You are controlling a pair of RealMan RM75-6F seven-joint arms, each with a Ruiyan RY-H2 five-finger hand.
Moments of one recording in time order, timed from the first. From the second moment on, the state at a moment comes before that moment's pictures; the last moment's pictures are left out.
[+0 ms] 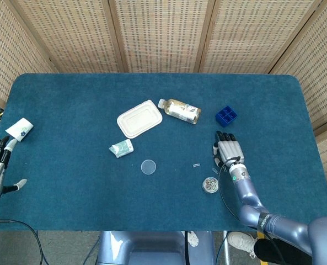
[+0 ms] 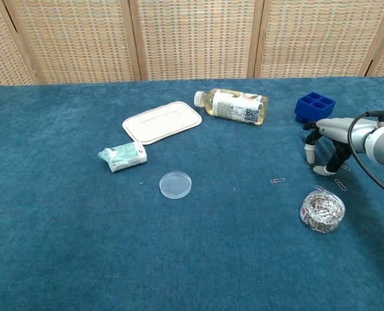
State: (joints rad) left arm -0.17 -1.11 -0.10 -1.63 1.38 1.42 0.15; right arm 0.75 -1.65 0.19 -1.15 -0.80 0.83 -0.45
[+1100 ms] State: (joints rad) left arm -0.17 -1.11 -0.10 -1.63 1.38 1.42 0.15; right arm 0.75 -1.69 0.19 -1.09 -0.84 0.83 -0.43
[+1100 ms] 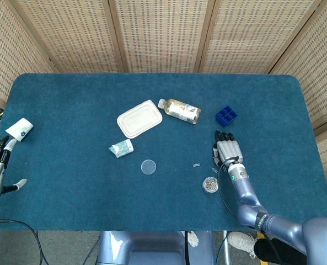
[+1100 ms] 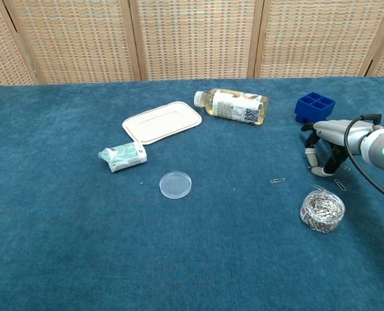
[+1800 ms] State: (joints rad) left arm -0.16 -1.10 -0.09 -1.64 1.41 1.42 0.13; right arm 0.68 -1.40 0.12 -1.62 -1.09 0.97 -0.45
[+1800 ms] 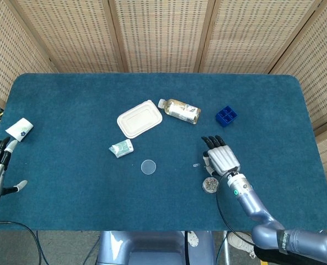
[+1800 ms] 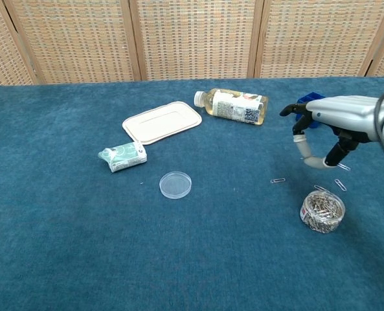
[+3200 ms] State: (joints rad) left arm -0.16 -1.10 -0.08 -1.65 1.41 1.42 0.13; right arm 0.62 -1.42 0.02 -1.62 -1.14 0.99 -0.50
